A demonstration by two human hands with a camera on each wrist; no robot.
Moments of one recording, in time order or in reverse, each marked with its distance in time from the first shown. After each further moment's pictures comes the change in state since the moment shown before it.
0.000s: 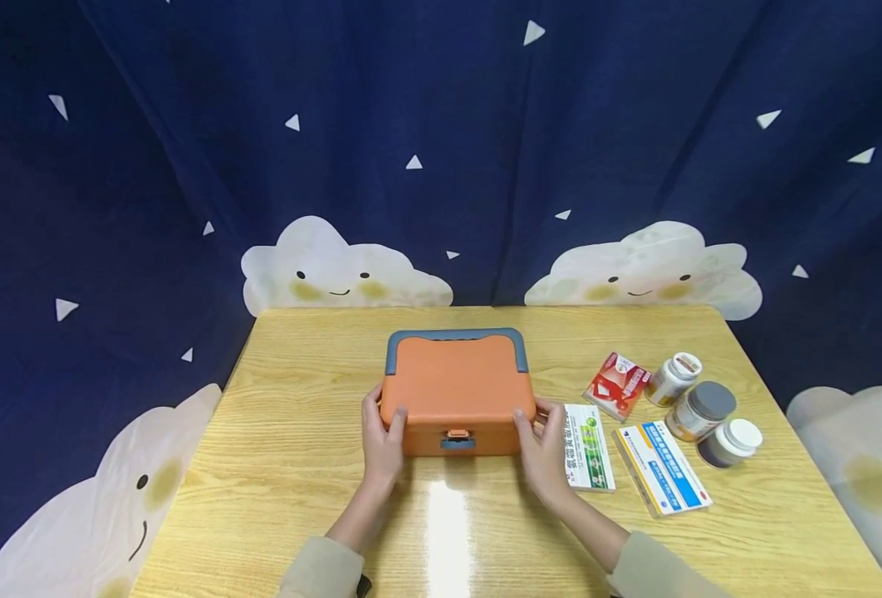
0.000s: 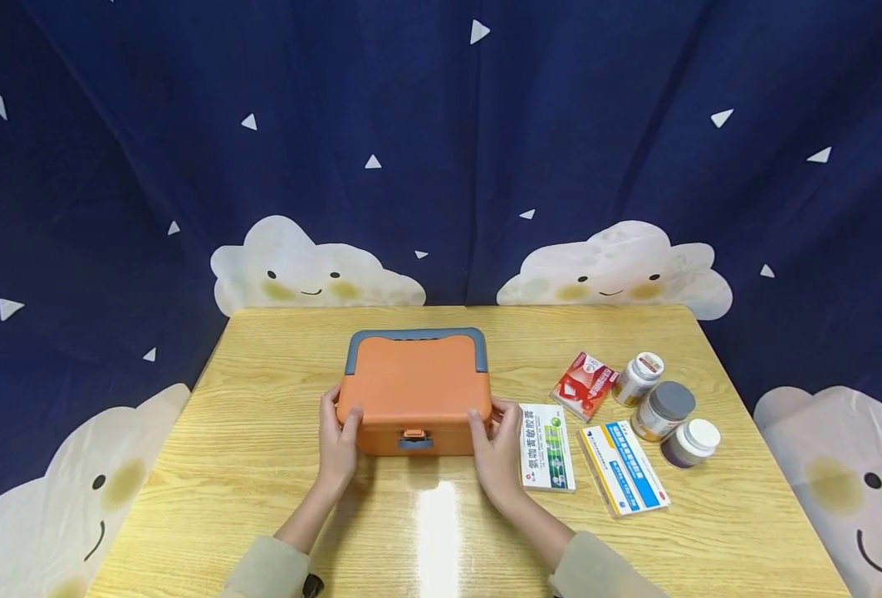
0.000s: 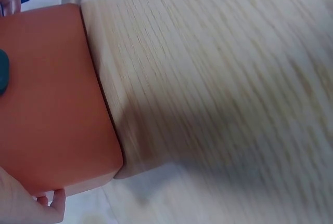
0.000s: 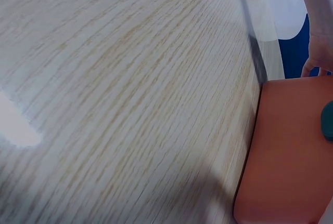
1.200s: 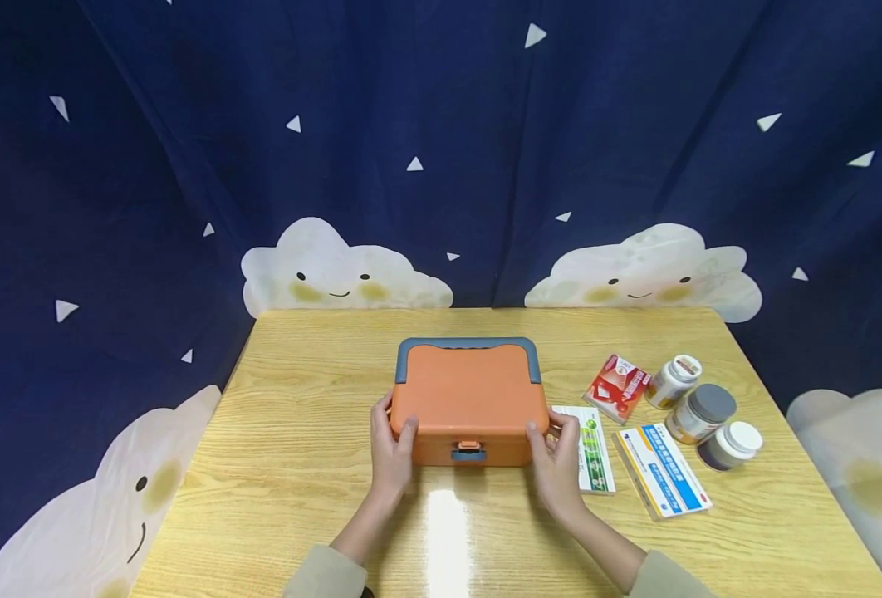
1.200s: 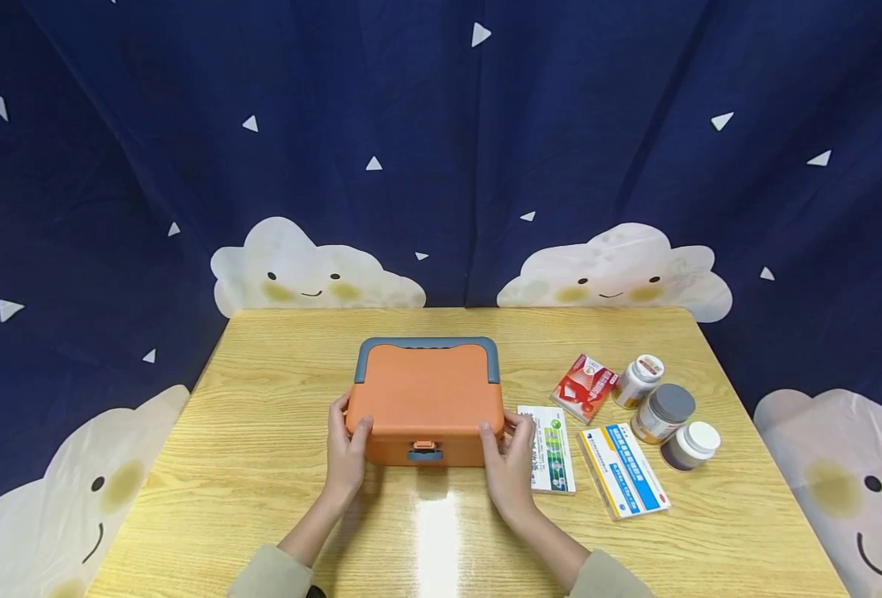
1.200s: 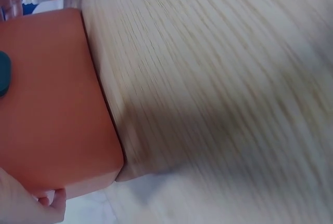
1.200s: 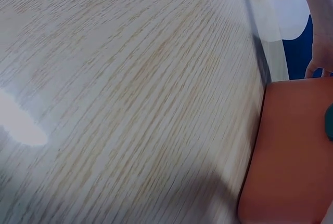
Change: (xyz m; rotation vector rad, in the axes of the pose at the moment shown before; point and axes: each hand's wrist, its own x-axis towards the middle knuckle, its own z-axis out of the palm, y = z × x) left_hand -0.009 -0.036 0.011 -0.008 -0.041 0.005; right_hand -0.011 0.003 -0.016 0.001 0.030 -0.054
